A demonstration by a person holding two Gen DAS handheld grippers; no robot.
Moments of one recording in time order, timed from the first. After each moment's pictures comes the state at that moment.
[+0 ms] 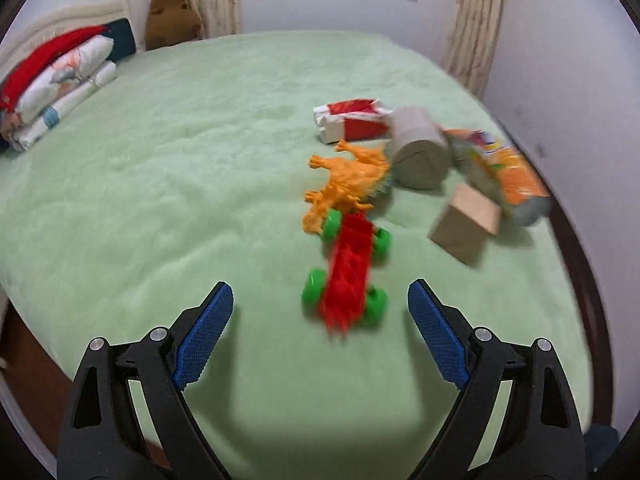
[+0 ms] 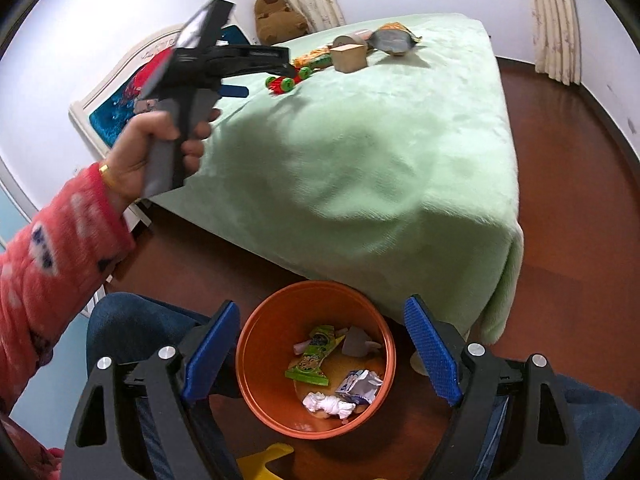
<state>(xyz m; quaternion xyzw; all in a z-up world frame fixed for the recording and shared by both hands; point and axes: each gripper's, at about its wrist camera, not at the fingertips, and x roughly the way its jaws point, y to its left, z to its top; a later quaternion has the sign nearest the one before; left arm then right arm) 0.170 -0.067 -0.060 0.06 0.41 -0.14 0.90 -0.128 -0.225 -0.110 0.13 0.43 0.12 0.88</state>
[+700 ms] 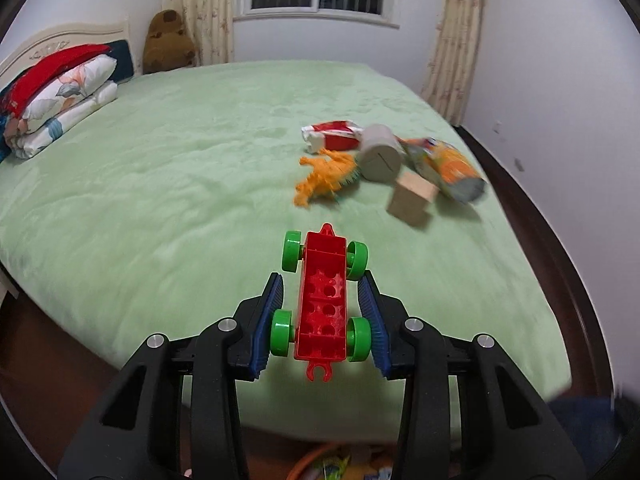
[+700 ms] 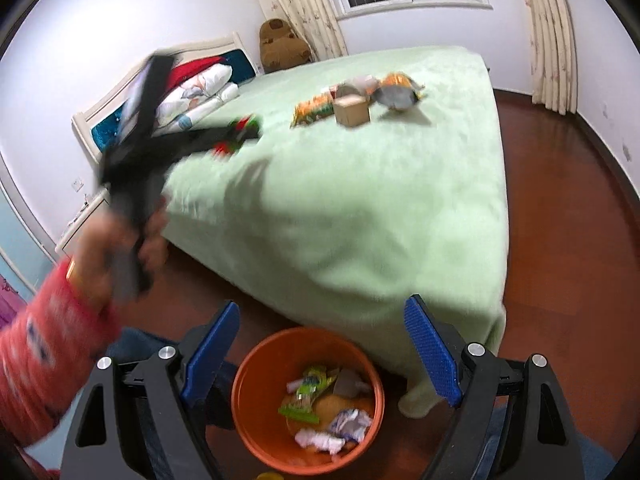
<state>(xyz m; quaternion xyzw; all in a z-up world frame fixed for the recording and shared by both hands) 0.072 -0.038 -0.035 0.04 0.35 -0.19 0.92 -0.098 -0.229 -0.070 0.11 0.38 0.11 0.91</state>
